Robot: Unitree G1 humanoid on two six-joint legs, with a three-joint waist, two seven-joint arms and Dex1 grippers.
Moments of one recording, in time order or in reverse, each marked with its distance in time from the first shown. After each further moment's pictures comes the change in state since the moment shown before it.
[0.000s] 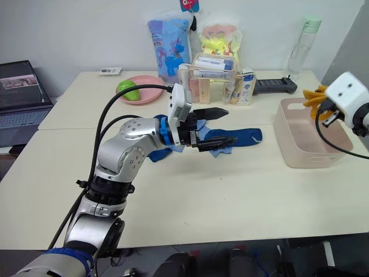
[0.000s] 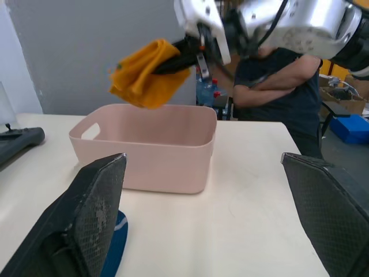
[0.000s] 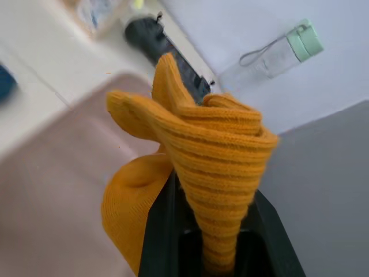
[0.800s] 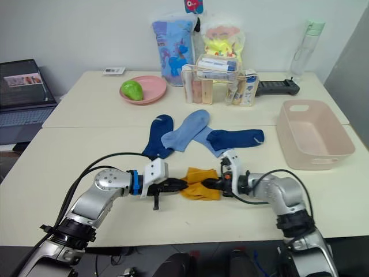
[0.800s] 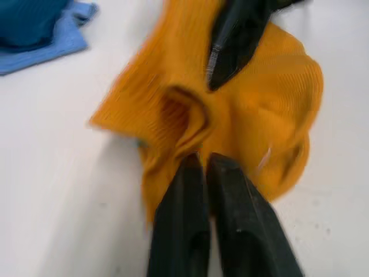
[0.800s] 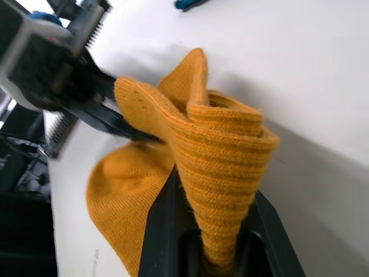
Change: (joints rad) left arm 0.449 0.335 -0.035 0.048 0.196 -0.241 -0.155; right arm 0.225 0.738 -0.032 -0.410 0.728 0.898 0.029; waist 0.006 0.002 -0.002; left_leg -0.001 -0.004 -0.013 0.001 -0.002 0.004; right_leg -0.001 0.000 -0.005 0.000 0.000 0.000
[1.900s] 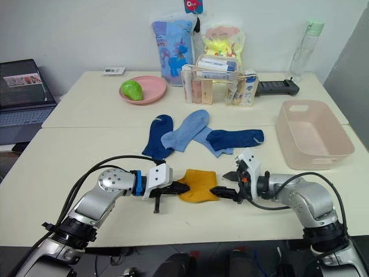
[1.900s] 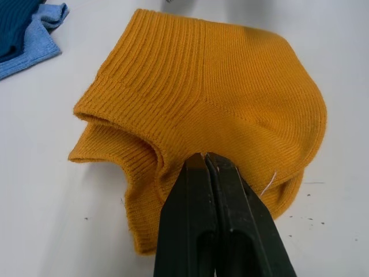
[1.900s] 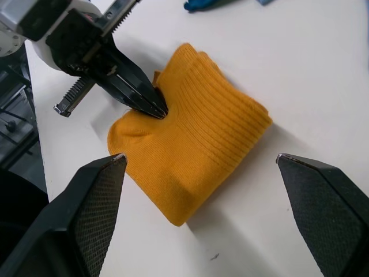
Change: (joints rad) left arm 0.005 0.027 -0.108 0.051 0.147 -0.173 -0.014; right arm 0.092 -0.160 0.028 -0.183 0.027 -0.037 0.055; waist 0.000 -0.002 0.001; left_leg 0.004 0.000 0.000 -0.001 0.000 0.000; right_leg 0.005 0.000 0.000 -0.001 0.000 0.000
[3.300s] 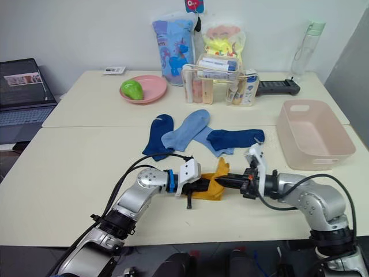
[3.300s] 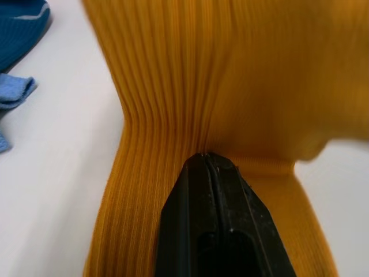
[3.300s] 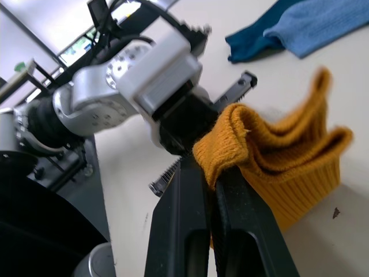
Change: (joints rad) left arm -0.104 -0.270 -0.038 0.128 -0.007 0.050 0.031; right arm 0.029 -0.017 -0.075 -0.067 0.107 -0.053 0.090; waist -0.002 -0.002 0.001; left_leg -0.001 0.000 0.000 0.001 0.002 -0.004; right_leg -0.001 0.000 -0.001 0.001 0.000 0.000
